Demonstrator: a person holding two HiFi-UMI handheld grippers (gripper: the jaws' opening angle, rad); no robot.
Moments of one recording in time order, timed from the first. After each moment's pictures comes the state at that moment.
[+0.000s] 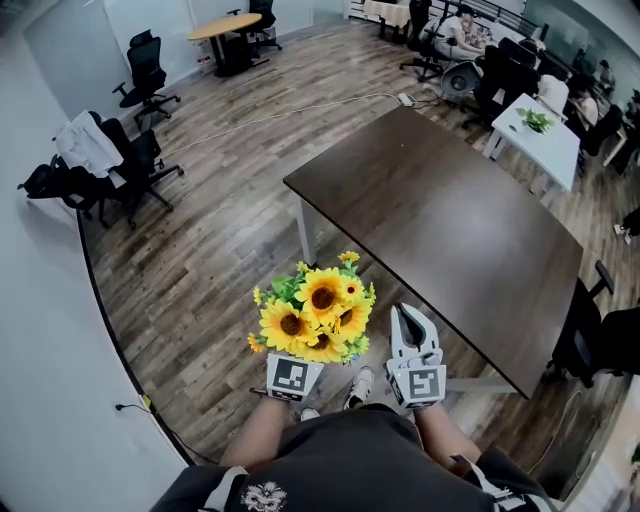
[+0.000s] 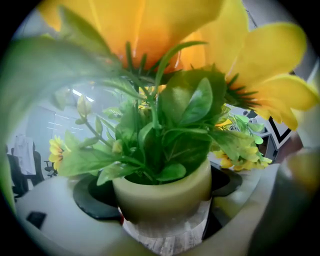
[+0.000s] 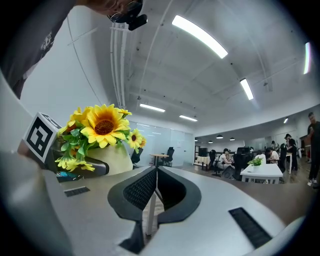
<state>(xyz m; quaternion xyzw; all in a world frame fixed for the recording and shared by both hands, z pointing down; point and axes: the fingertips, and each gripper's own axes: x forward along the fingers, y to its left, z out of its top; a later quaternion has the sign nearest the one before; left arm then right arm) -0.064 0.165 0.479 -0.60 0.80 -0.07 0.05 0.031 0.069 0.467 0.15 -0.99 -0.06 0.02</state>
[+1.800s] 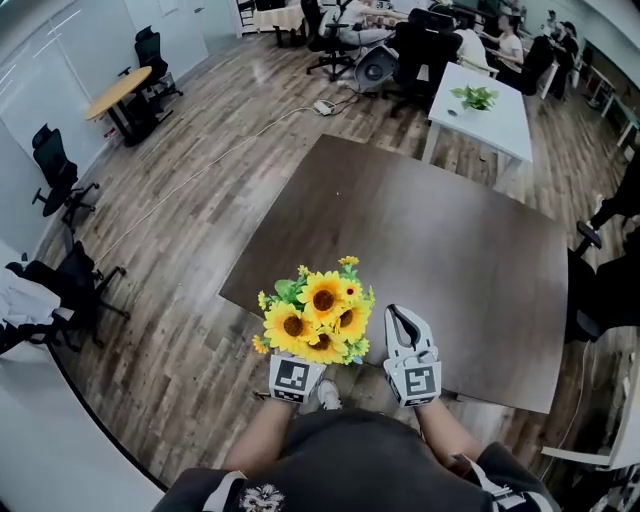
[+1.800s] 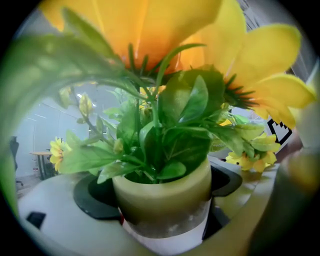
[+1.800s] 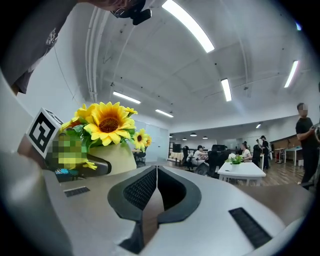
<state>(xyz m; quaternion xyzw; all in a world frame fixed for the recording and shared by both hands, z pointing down) -0.234 -0.160 0.502 -0.74 0.67 -0.07 0.04 -0.123 -0.214 0.491 0.30 -0.95 -0.05 0.04</state>
